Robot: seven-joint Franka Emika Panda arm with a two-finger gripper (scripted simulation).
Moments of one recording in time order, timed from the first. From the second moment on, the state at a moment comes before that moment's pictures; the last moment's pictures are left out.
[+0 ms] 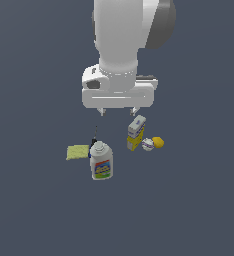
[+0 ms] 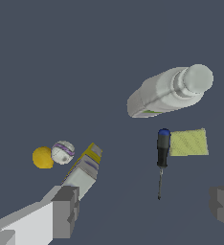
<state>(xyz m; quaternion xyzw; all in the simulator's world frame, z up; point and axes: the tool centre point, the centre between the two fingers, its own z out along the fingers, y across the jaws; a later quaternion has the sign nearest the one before) 0.000 0.003 0.304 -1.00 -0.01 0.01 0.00</state>
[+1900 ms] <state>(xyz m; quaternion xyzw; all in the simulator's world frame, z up) 0.046 -0.113 0.192 -0.90 0.44 -0.04 0.04</state>
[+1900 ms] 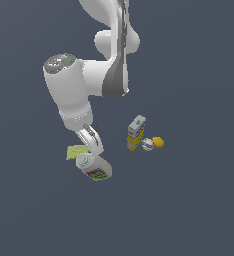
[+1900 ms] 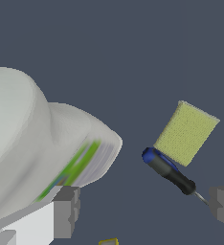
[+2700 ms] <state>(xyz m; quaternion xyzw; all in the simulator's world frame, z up) 0.020 -0.257 0.140 -0.73 0.67 -0.08 0.03</state>
